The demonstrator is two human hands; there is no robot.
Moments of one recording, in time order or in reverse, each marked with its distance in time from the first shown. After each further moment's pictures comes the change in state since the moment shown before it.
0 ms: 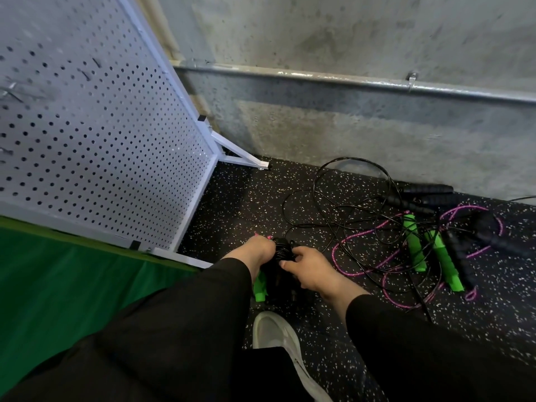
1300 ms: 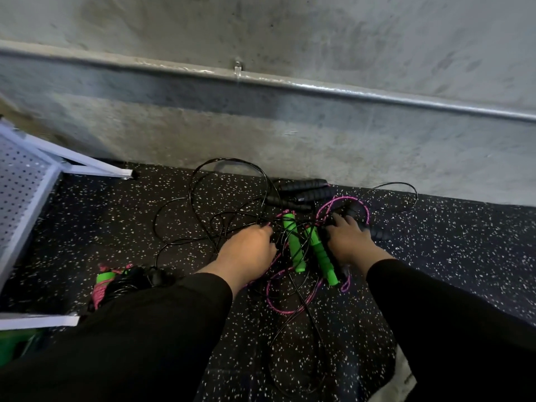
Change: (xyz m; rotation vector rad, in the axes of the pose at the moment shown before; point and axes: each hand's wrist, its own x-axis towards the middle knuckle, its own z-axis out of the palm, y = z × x) left_hand 0.006 0.144 0.202 0.726 -0.003 0.807; right_hand 0.004 0.172 -0.326 -0.960 0.180 0.243
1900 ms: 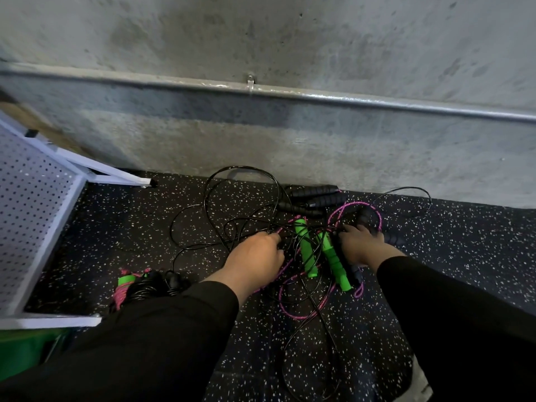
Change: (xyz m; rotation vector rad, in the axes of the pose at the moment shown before) left_hand -0.017 -0.001 -0.008 -0.005 0.025 -0.015; right_hand 0.013 0.003 -0.002 -0.116 -0.154 0.013
